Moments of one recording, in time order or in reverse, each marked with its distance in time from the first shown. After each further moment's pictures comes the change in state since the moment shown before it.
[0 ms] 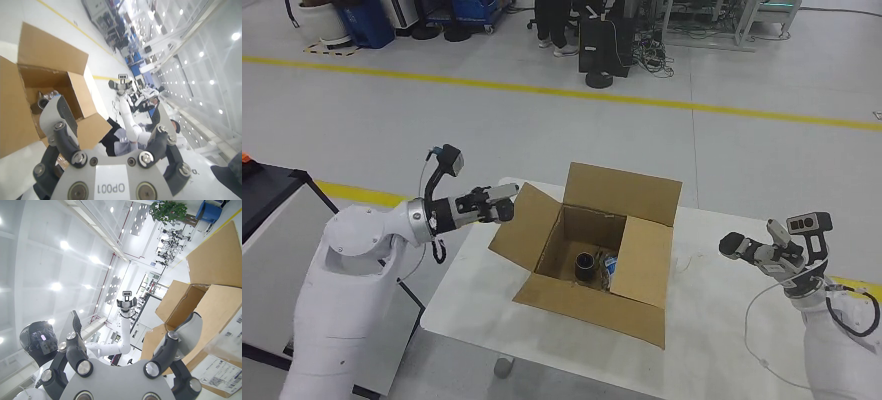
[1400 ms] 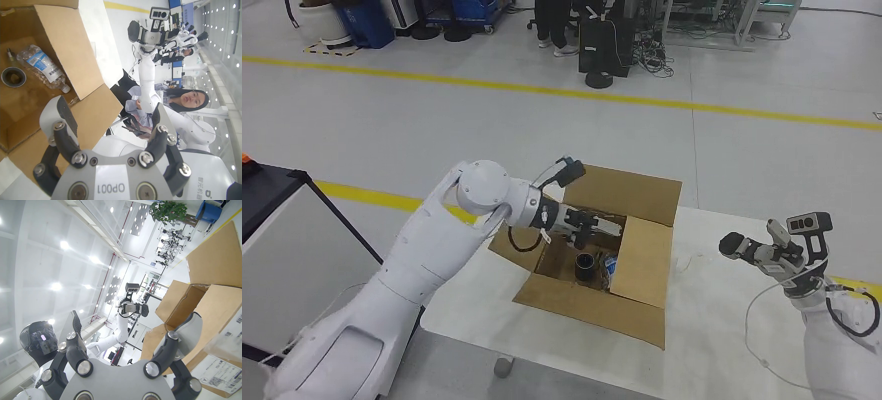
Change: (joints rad) left arm -0.509 -0.158 0.655 0.386 0.017 0.040 -0.108; right arm 0.000 0.000 0.000 0.000 0.000 0.000 0.000
